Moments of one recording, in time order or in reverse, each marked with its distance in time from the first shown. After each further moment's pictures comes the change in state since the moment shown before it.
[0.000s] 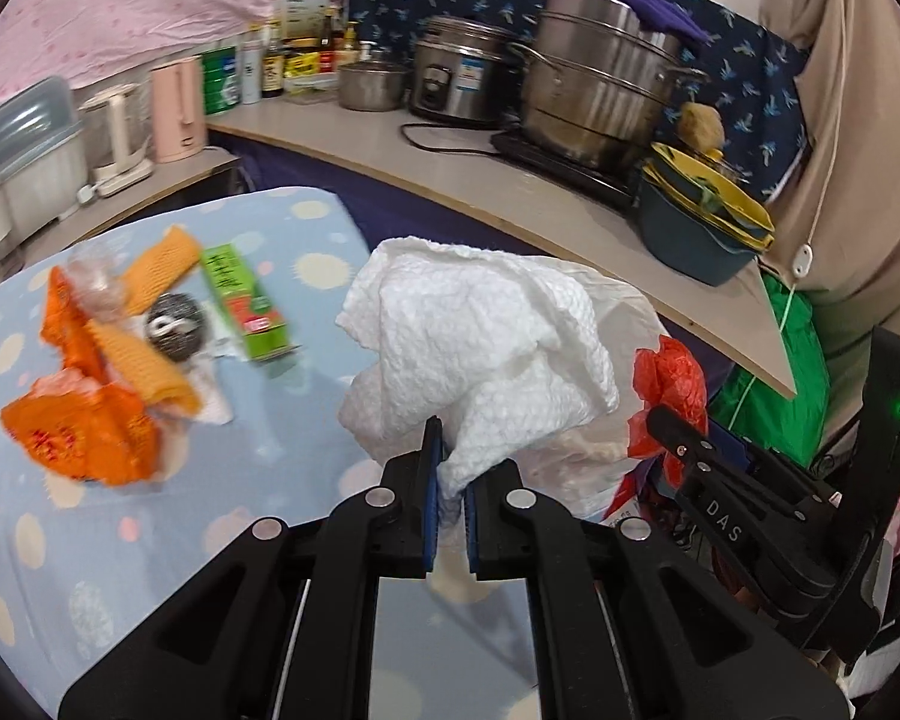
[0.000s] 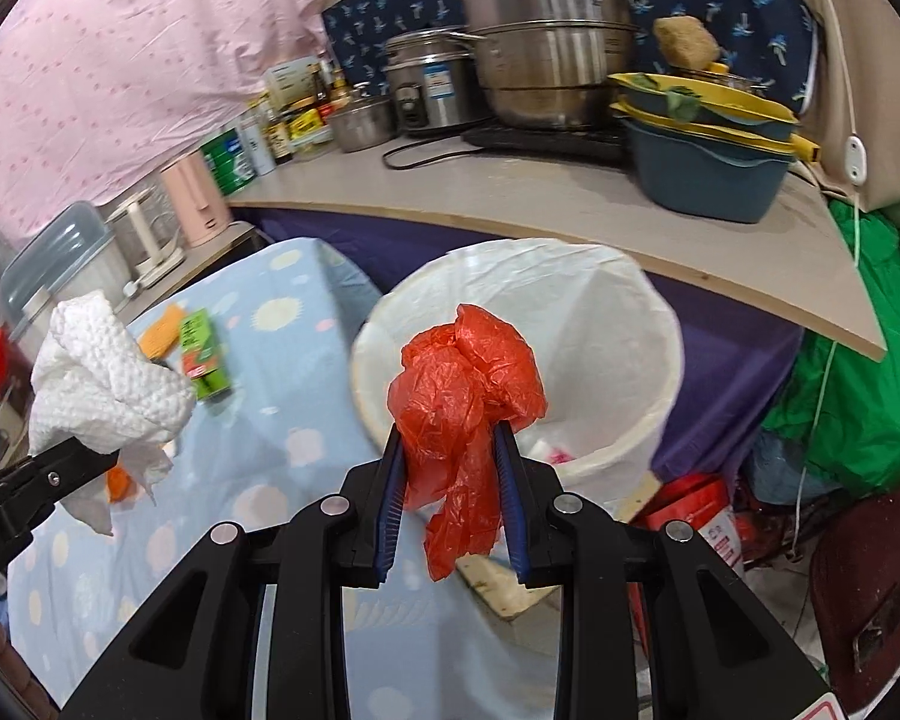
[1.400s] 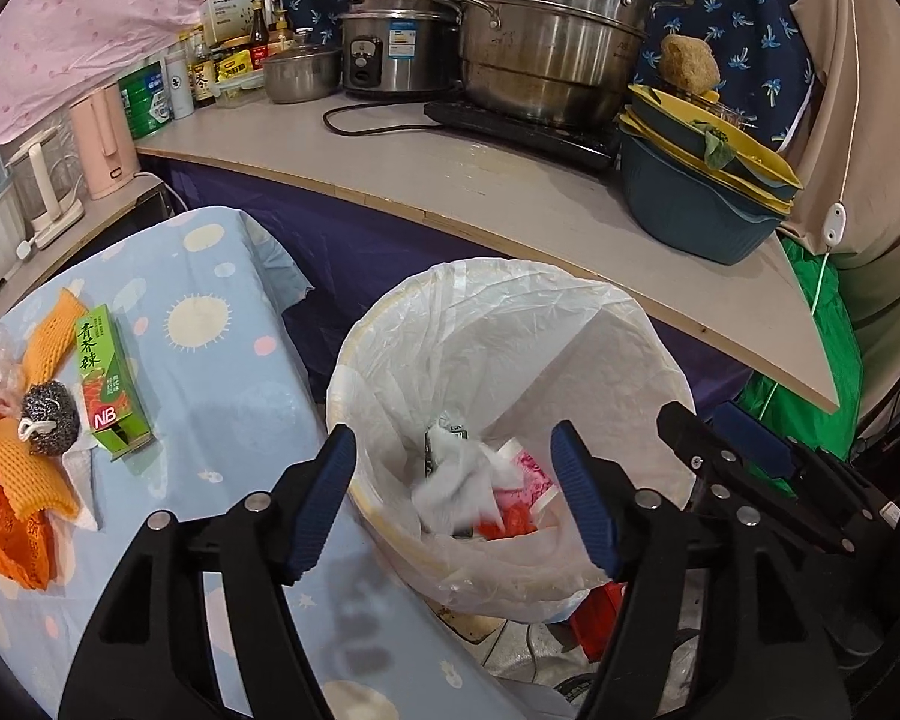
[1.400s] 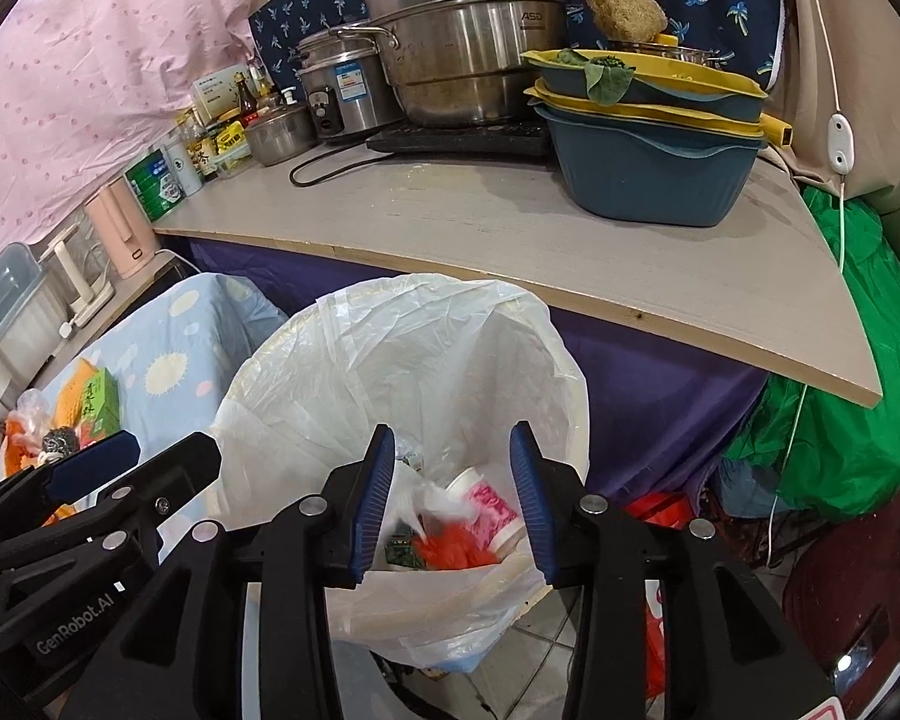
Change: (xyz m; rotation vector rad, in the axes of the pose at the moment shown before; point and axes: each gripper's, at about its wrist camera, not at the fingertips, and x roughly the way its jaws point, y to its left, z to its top) left arm 0.109 -0.076 0.043 0.086 0.053 0.035; right arm 0.052 -0.061 0.048 0.060 0.014 -0.075
